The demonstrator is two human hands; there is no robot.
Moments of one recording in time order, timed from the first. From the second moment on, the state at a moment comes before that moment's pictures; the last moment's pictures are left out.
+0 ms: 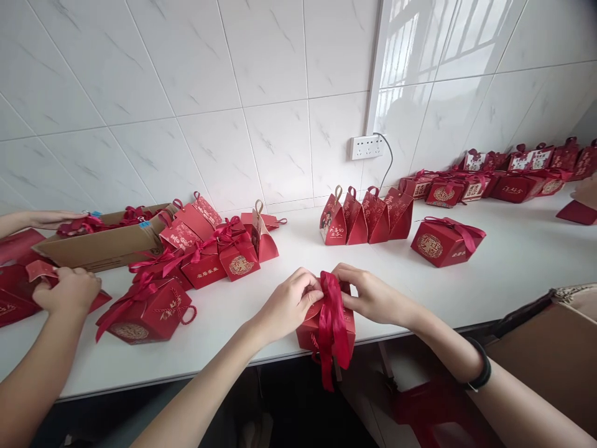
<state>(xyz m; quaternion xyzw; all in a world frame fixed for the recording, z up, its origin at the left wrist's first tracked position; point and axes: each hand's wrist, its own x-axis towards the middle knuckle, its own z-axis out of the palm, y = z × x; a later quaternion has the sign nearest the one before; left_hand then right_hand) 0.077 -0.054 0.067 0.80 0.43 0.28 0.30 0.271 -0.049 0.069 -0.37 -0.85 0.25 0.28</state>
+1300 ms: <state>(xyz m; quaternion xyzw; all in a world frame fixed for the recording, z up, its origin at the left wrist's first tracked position) 0.080 -0.064 0.058 0.76 0.43 0.36 0.32 0.278 -0.053 0.078 -0.23 -0.67 0.61 0.36</state>
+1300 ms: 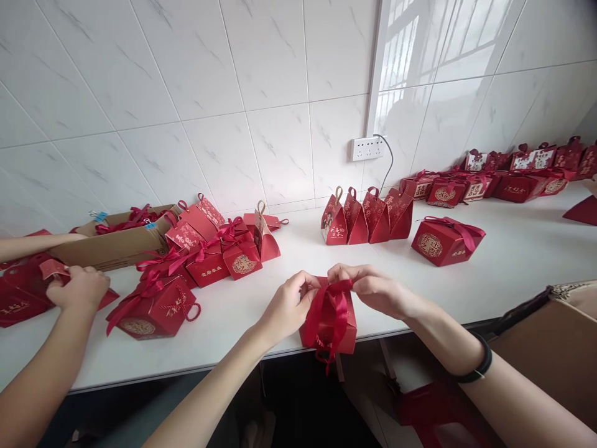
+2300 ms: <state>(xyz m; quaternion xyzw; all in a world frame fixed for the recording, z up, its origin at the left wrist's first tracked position) 0.100 -0.046 0.091 0.67 0.38 0.48 0.41 0.278 -0.061 0.068 -0.38 -0.63 0.53 0.42</state>
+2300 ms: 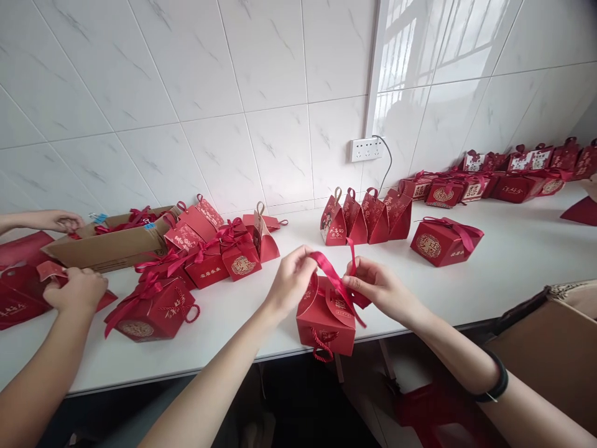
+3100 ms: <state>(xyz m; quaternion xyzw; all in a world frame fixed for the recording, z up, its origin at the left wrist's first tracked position) 0.087 -0.038 0.159 0.53 0.28 0.53 0.60 0.256 -0.024 0.141 -0.36 -0.65 0.36 0.56</state>
